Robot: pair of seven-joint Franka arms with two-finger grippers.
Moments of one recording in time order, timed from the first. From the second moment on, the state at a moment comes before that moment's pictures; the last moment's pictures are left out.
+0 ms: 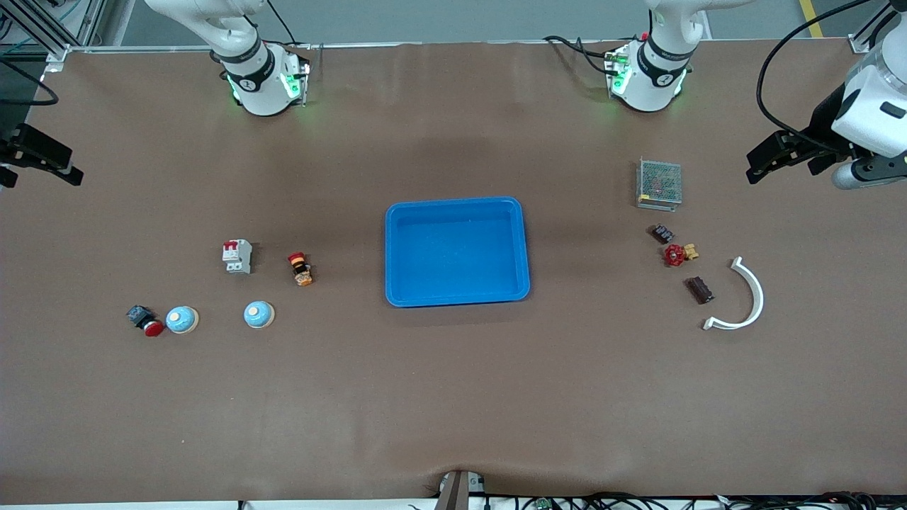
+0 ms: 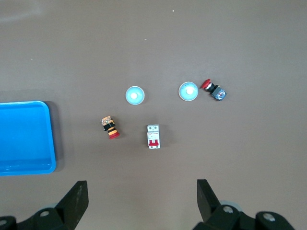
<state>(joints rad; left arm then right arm) 0.08 -0.09 -0.18 -1.68 0.00 1.59 -0.24 -0.01 0.03 -0.03 -1.41 0.05 1.45 -0.04</state>
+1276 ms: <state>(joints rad) 0.08 -0.10 -0.17 -1.66 0.00 1.59 -0.18 -0.01 0.03 0.03 -1.48 0.05 1.49 0.04</state>
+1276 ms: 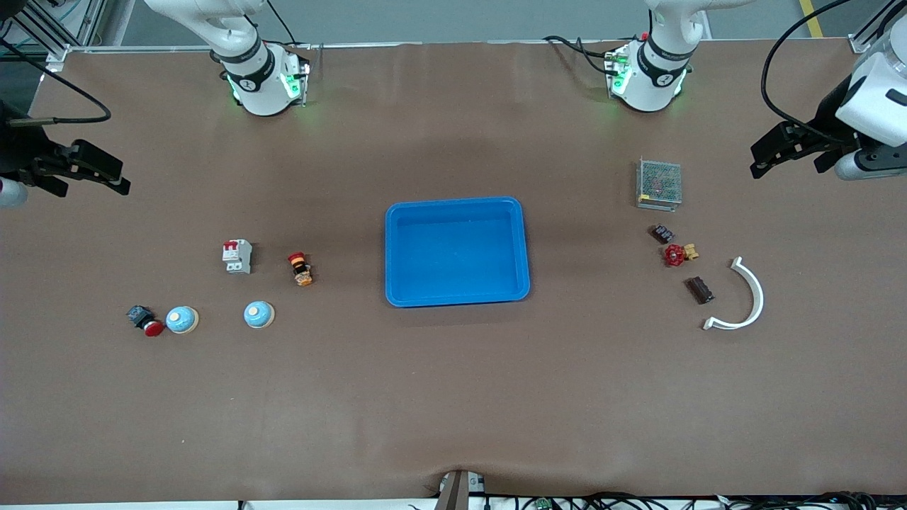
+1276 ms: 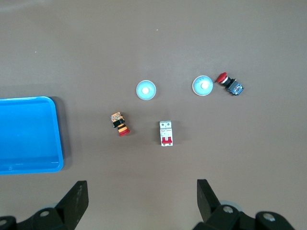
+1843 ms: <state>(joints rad) 0.08 -0.10 -0.18 -1.65 0.04 1.58 -0.15 0.00 0.03 0.04 -1.48 -0.01 1.50 0.04</state>
